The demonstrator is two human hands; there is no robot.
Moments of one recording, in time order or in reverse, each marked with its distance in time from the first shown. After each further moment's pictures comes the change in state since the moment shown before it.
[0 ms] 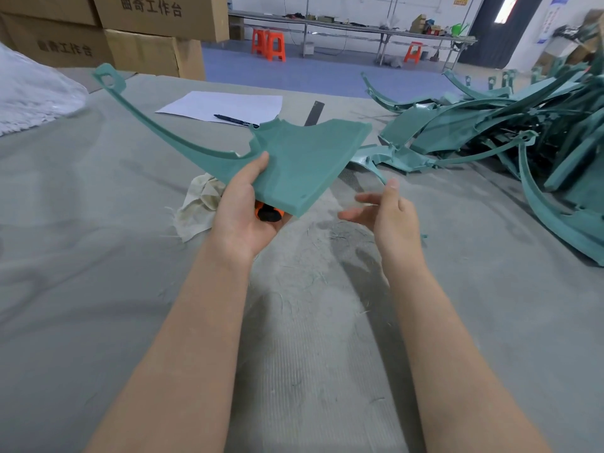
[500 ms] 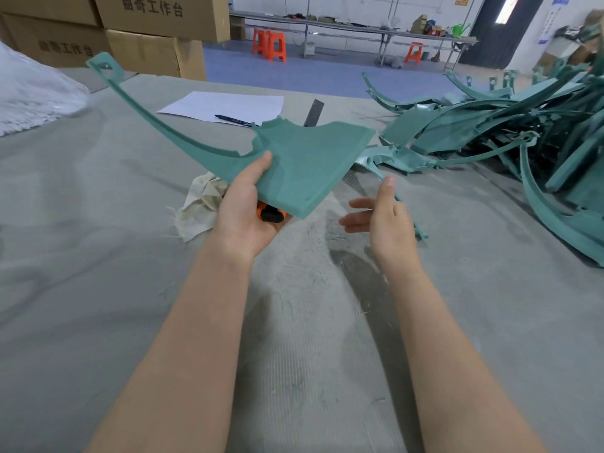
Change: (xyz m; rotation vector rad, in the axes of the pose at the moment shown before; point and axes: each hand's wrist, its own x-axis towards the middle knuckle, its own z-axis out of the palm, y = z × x) left_hand -0.003 0.001 0.003 0.016 -0.030 0.010; right_hand 0.002 0.005 0.002 -0.149 0.009 -0.073
